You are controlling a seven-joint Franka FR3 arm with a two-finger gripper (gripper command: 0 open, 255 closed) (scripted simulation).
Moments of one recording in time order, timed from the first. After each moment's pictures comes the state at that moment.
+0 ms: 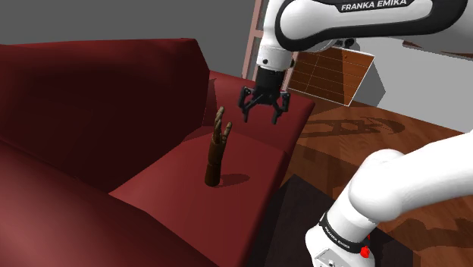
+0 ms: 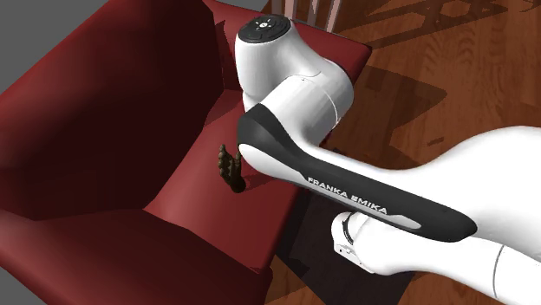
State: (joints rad) arm -0.07 -0.62 0.19 -2.44 0.16 1.75 0.74
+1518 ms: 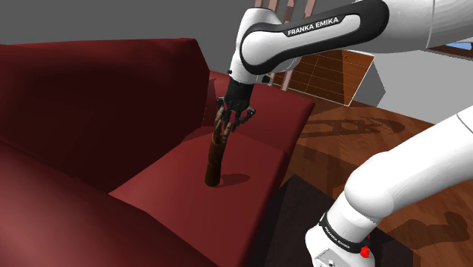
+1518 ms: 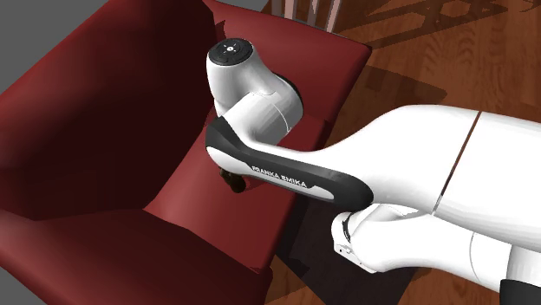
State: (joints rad) arm -0.18 -0.39 0.35 -2.40 0.21 2.08 1.22
